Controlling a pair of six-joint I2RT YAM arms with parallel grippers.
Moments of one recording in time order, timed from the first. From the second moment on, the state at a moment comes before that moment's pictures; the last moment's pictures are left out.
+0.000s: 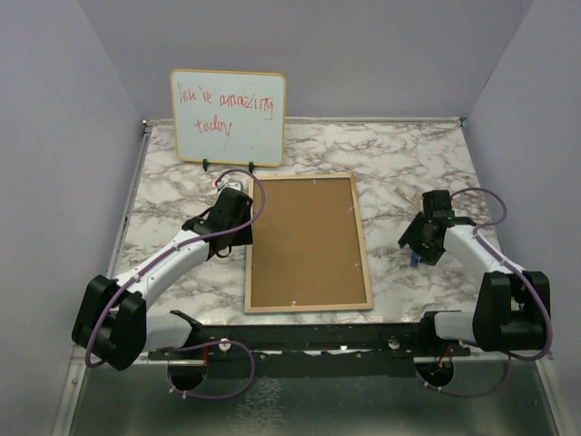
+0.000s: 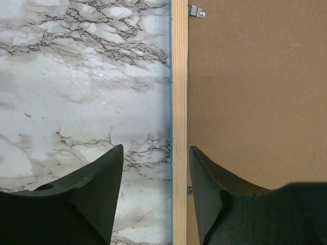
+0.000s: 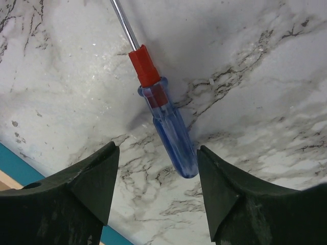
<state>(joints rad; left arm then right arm) -0.49 1.25 0.77 -0.45 -0.24 -0.44 0.01 1.29 0.68 -0.58 0.14 0.65</state>
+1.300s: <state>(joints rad) -0.49 1.28 0.77 -0.45 -0.24 -0.45 0.01 1.33 0.64 -0.47 0.10 0.63</state>
